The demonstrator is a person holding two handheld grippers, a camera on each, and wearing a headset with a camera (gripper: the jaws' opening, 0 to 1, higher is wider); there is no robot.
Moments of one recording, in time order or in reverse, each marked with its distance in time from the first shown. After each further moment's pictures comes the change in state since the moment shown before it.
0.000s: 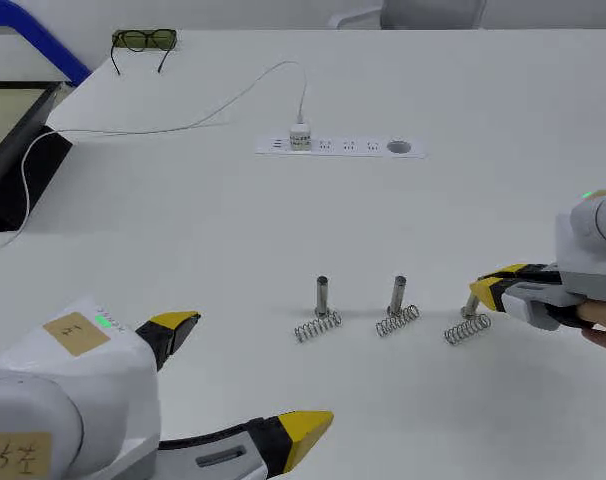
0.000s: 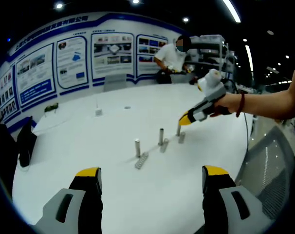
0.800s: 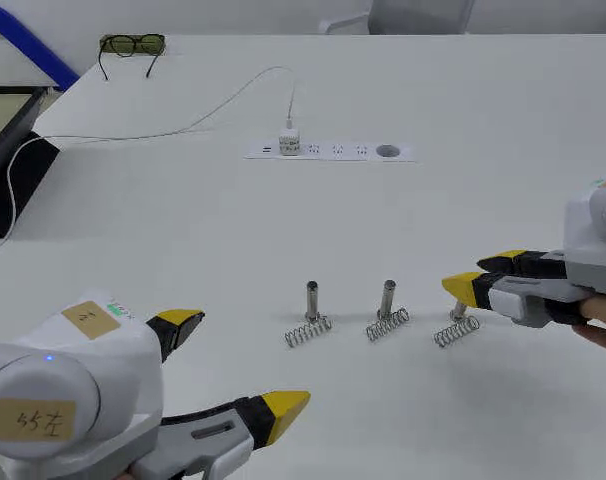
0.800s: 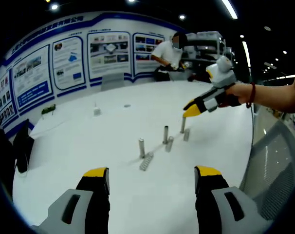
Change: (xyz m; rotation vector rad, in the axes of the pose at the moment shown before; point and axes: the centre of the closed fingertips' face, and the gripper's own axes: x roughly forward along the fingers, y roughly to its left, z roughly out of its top) left arm 0.025 0.016 -0.006 0.034 0.016 -0.015; right arm -0.026 0.017 0.025 0.033 -0.117 0.073
